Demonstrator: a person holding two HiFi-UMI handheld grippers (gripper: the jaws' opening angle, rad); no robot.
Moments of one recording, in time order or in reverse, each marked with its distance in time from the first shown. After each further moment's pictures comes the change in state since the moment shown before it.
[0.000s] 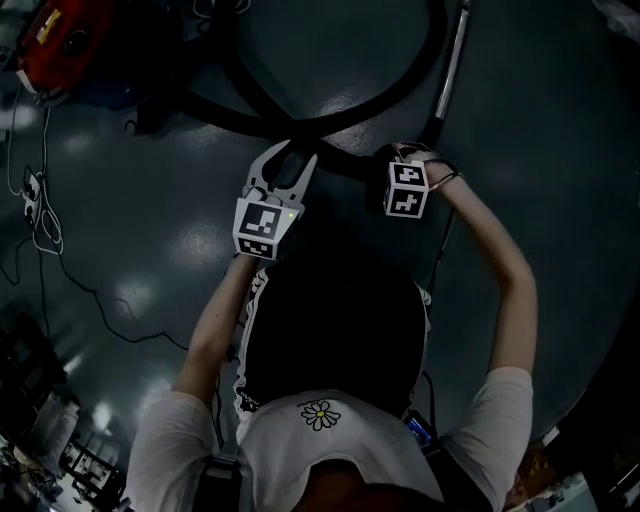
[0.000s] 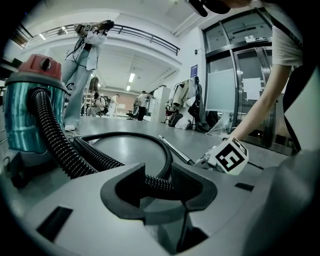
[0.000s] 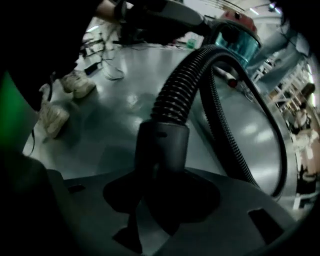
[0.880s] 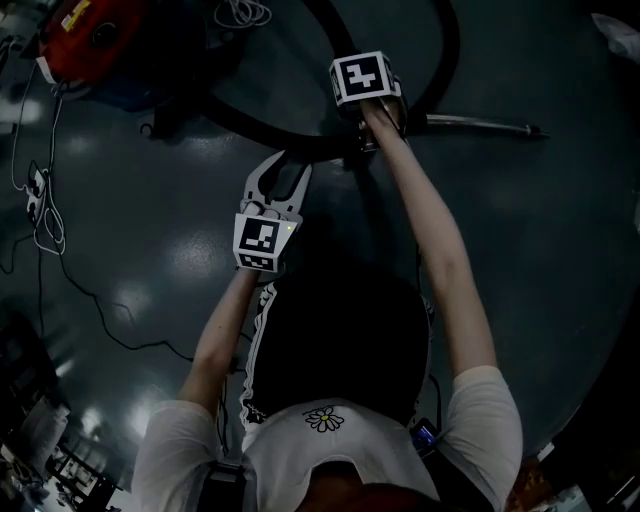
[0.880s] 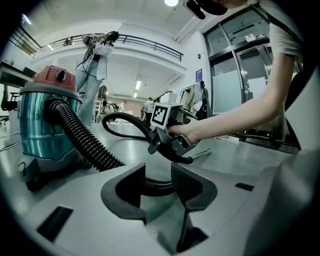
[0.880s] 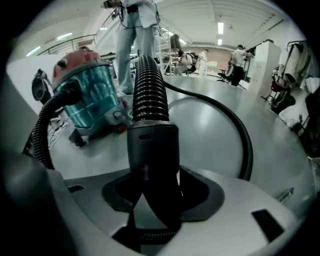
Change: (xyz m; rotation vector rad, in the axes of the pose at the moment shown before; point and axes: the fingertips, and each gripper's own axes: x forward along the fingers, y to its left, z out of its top) left arm -0.029 0.036 0.012 0.001 -0.070 0.092; right arm -0.083 -0.249 0.103 1.219 -0.297 -0.344
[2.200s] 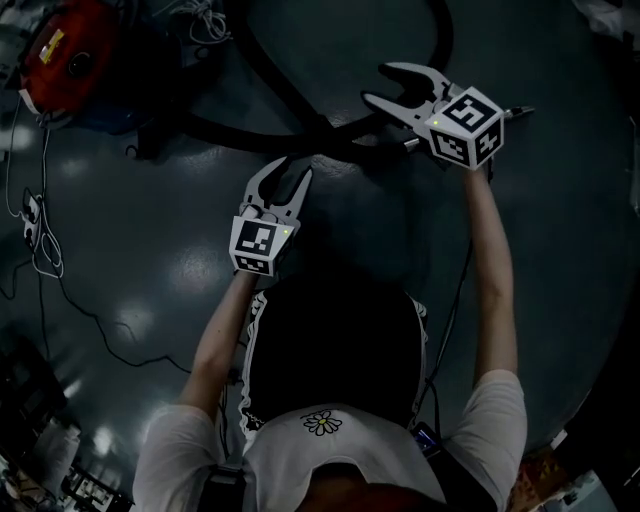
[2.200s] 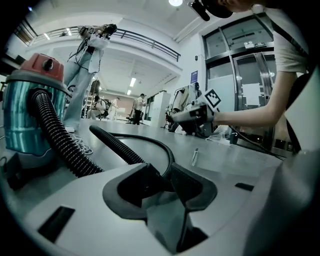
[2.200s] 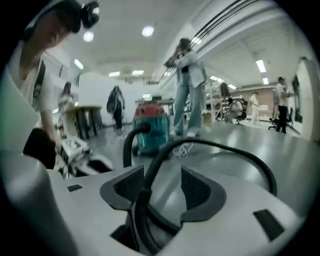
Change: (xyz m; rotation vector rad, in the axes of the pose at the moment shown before) left arm 0.026 -0.031 0.005 -0.021 0.008 -0.112; right arm -0.162 -0.028 0.003 -0.420 -0.513 0.502
